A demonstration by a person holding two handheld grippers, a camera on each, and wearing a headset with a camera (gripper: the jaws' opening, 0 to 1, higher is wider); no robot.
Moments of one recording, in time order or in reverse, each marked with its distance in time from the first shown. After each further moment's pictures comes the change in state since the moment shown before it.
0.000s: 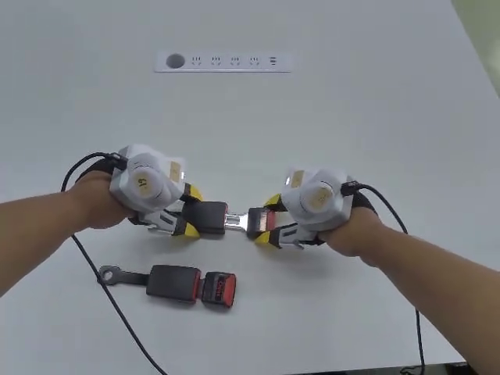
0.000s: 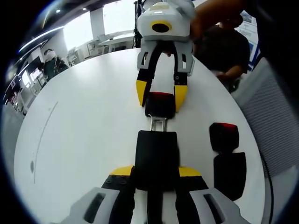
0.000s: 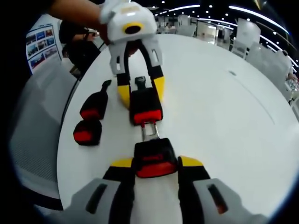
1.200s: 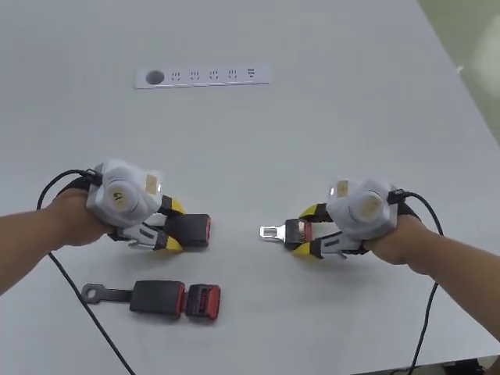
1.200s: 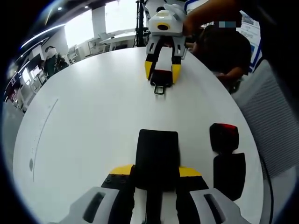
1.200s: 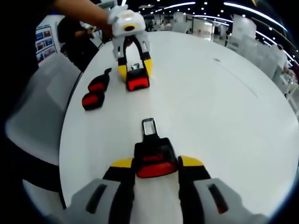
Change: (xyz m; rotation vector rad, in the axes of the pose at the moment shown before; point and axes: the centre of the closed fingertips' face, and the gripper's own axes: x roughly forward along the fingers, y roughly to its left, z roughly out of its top) left arm -0.002 -0.002 0.004 -0.015 0.008 -0.008; right arm -0.059 -0.018 -0.065 0.033 0.030 -0.014
